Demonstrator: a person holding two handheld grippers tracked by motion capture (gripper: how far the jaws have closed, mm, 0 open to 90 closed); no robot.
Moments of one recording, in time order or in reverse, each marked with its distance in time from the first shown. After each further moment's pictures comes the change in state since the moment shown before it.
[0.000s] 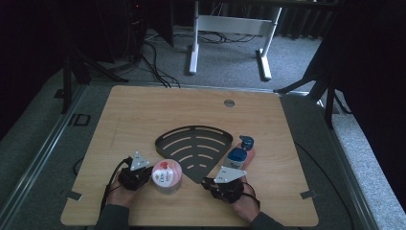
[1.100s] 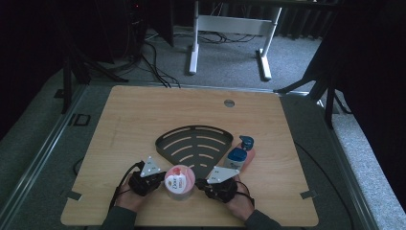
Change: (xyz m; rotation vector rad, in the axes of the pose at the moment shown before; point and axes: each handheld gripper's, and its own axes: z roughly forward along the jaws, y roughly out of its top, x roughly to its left) left arm -0.031 0.006 0.005 -0.006 -0.103 0.110; right arm 0.006 0.008 0.012 0.010 0.043 -0.029
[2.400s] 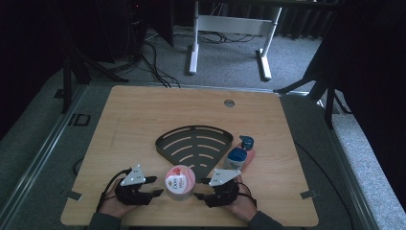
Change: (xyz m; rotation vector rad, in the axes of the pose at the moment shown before) left arm 0.009 -0.030 -0.028 -0.076 -0.188 0.055; right arm -0.001 -0.006 -0.002 0.015 0.083 -0.015
